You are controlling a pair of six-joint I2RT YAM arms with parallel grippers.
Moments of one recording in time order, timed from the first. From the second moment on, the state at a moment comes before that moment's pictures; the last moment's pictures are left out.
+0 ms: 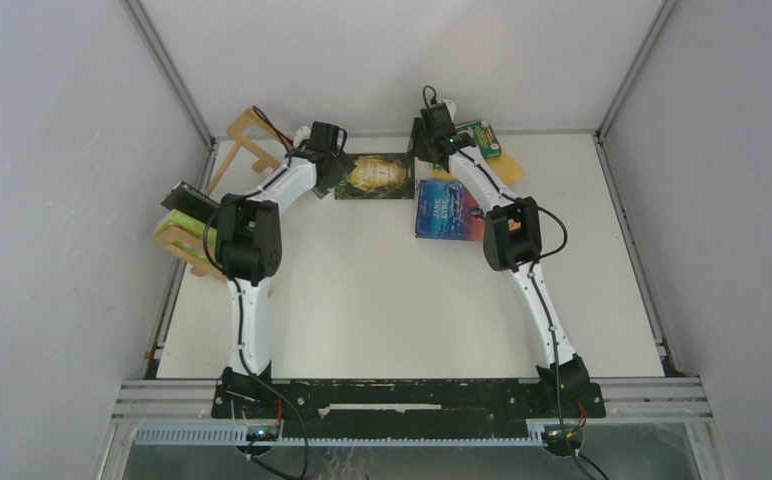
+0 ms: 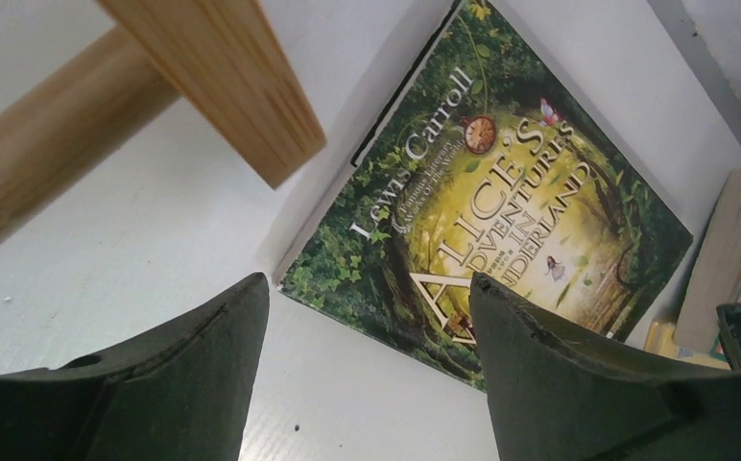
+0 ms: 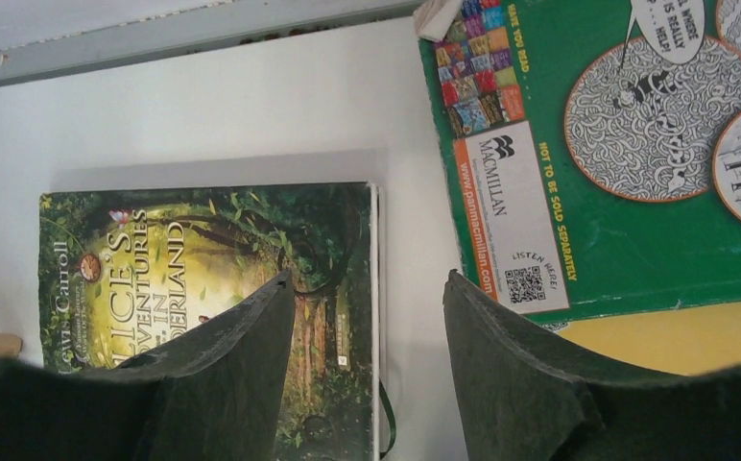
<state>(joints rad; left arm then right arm) -0.27 2.23 1.82 -0.47 -0.24 -0.91 0.38 2.69 2.56 -0.55 0.12 0.48</state>
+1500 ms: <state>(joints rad) -0.25 2.31 1.86 -0.43 -0.17 -0.94 0.37 2.75 2.58 -0.64 -0.08 0.65</state>
